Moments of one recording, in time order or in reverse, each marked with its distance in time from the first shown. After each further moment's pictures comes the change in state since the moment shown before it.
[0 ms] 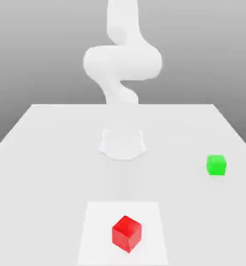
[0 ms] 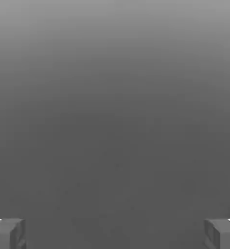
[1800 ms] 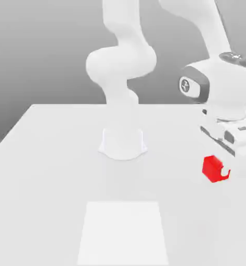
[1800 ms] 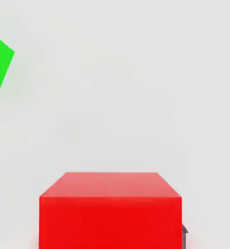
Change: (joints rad) arm 0.698 0.587 0.162 -0.483 0.128 0.343 -1.344
